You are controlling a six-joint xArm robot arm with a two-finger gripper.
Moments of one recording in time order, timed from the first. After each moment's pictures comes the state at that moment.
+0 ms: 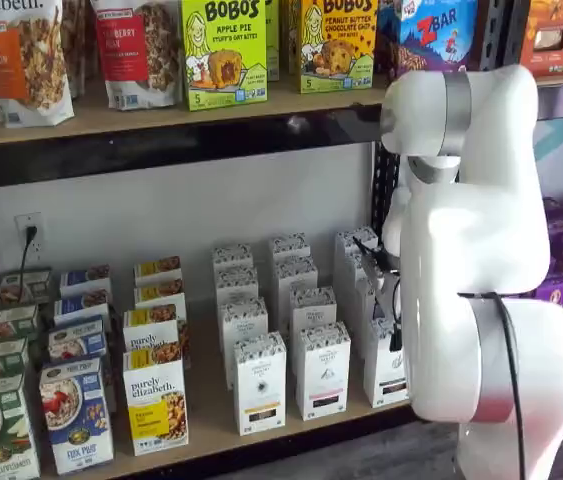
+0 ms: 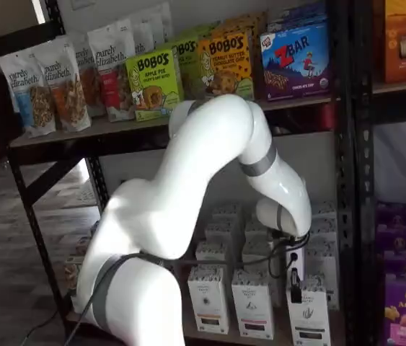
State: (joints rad) arm -0.32 0.98 -1.45 0.10 0.46 -1.98
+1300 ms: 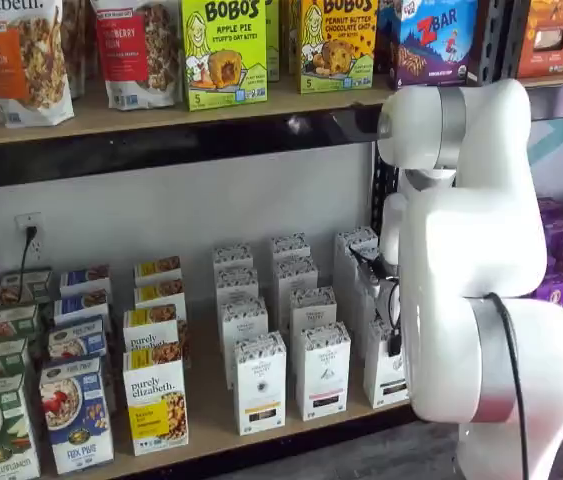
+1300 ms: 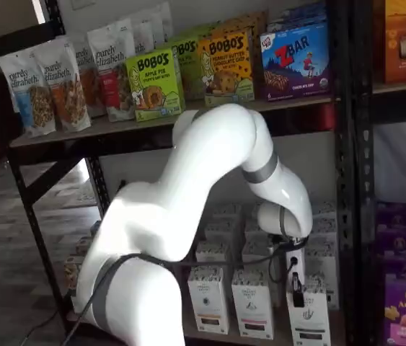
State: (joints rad) arm -0.32 1.04 -1.53 -0.03 0.48 -1.85
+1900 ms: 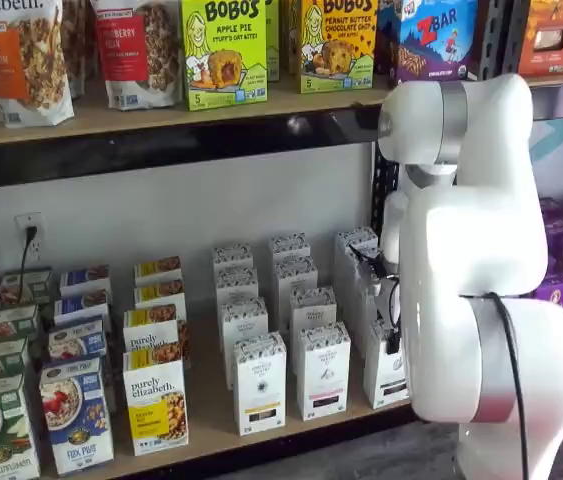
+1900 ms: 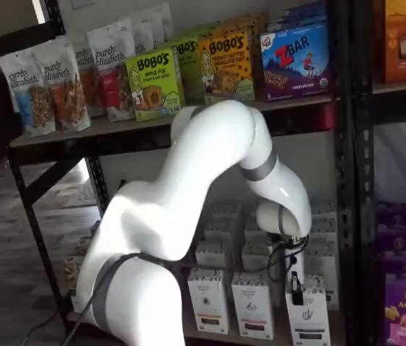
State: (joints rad) arm -0.32 1.01 -1.48 -0.02 0.46 -1.87
